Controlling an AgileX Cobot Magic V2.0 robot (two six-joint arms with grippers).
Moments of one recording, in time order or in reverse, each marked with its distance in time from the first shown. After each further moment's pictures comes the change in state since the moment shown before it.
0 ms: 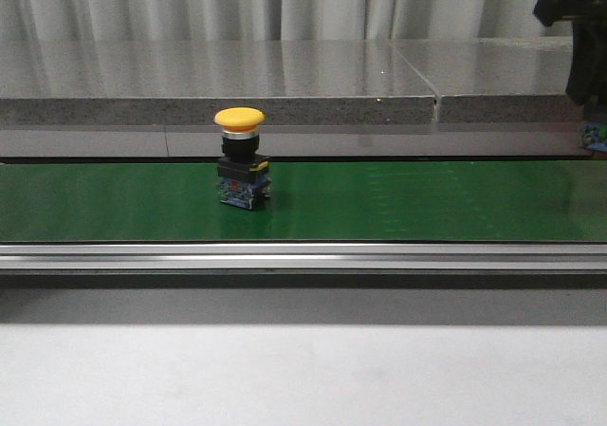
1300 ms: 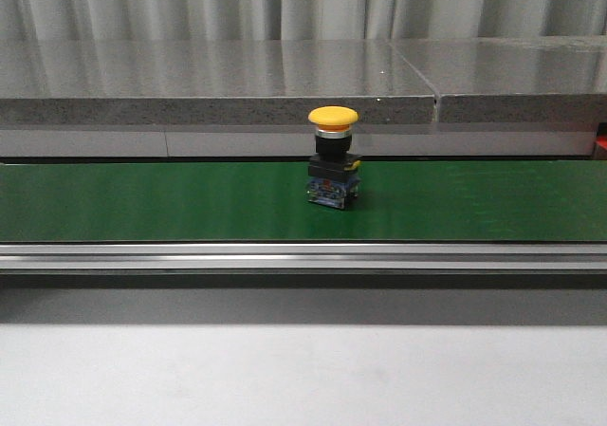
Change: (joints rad) left arm 0.000 0.000 0.000 0.000 0.000 0.000; right arm -0.515 0.356 -0.251 0.102 -0.172 -0.066
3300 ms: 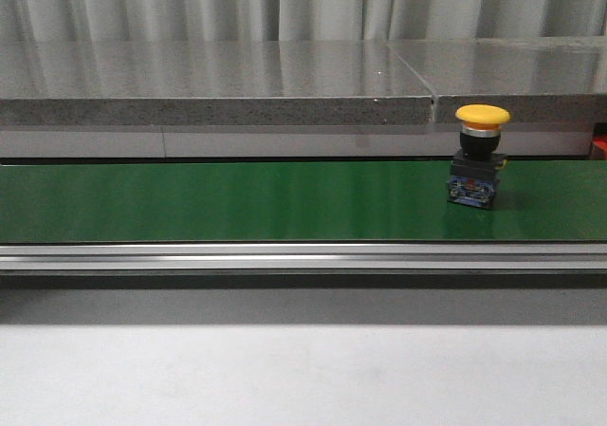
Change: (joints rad) left arm 0.000 0.000 0.000 0.000 0.000 0.000; right arm 0.190 -0.382 0.165 0.086 0.332 -0.324
